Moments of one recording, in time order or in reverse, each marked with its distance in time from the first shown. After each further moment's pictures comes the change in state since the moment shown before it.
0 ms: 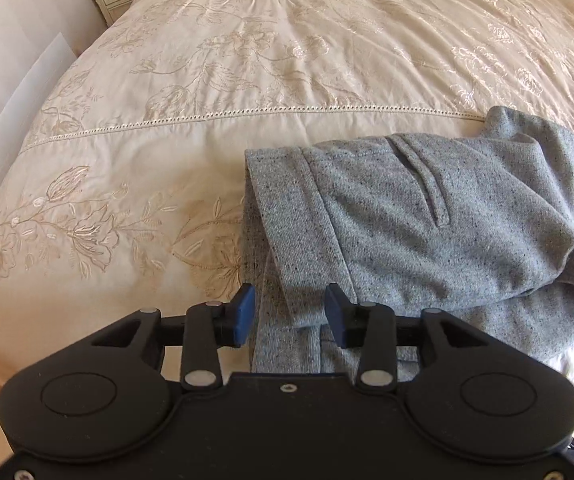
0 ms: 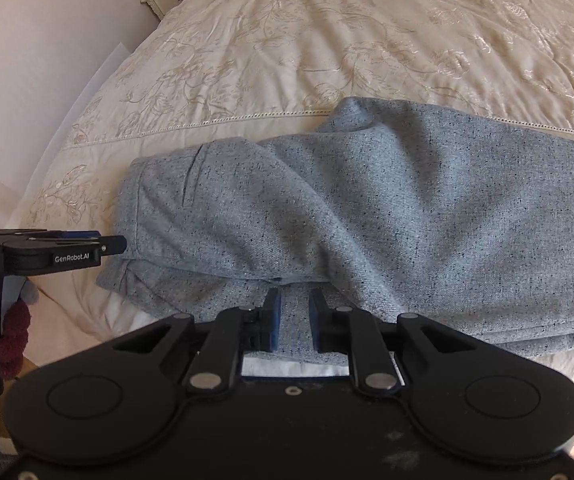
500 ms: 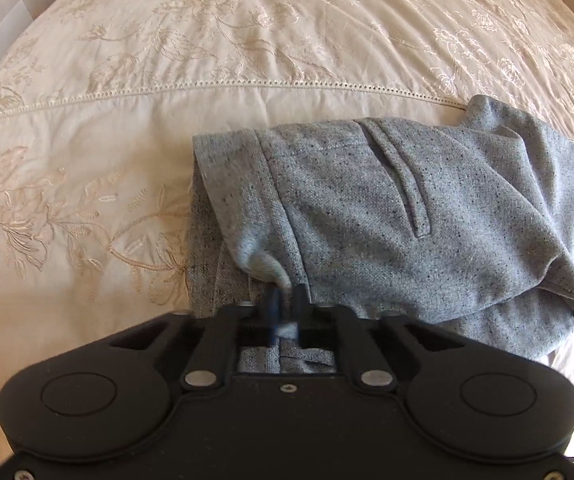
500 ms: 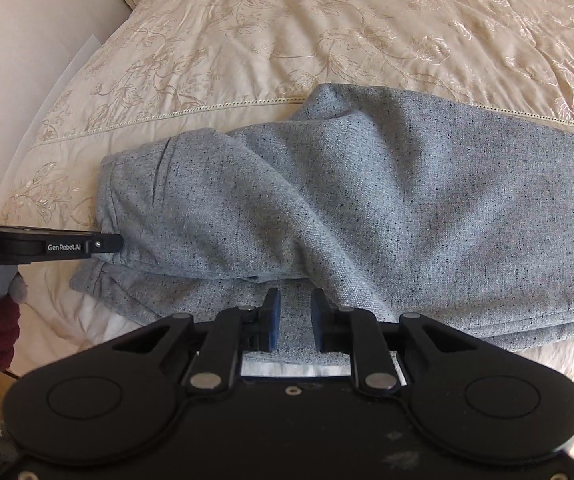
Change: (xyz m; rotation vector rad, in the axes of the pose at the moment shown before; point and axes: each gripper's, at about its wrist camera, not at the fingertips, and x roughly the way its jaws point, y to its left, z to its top) left arm 0.026 -0.004 0.013 -0.017 0.089 -0.137; right arm 0.005 -0.012 0.002 0.015 0.027 -0.093
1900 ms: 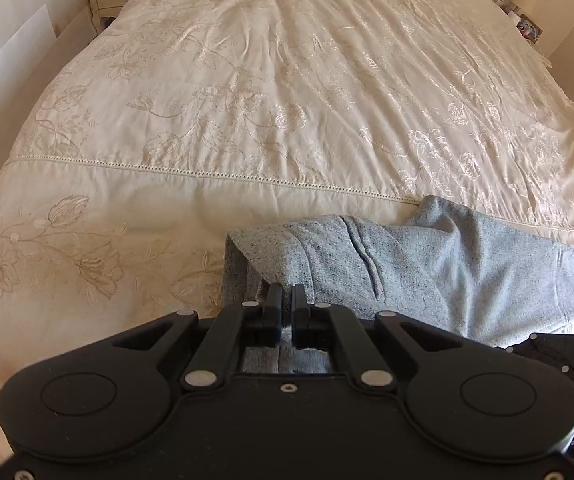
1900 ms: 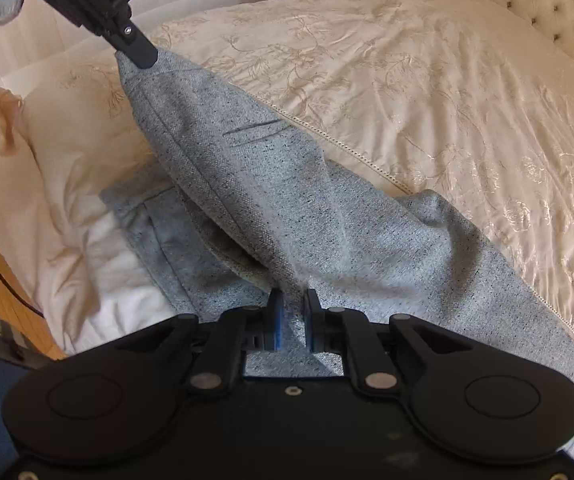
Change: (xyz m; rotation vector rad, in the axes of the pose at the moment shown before) left arm -0.112 0.033 0.028 -0.112 -0.078 -0.095; right arm -0.017 0.079 -0.015 -0.581 -0.102 0.006
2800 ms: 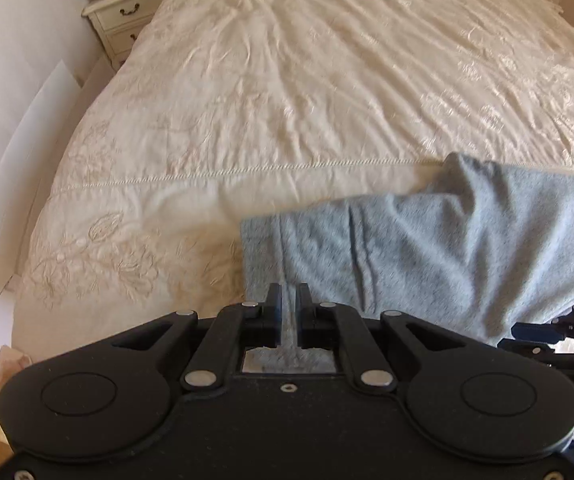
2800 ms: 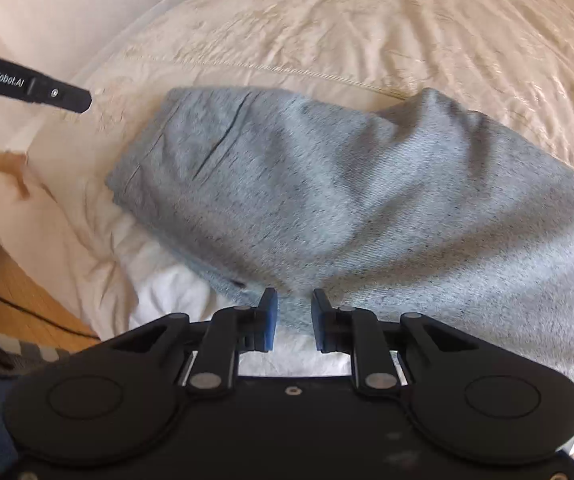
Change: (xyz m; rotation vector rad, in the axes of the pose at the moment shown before) left arm 0.001 -0.060 -0.030 0.170 -0.066 0.211; right arm 0.007 -0.051 -0.022 0.400 0.054 0.099
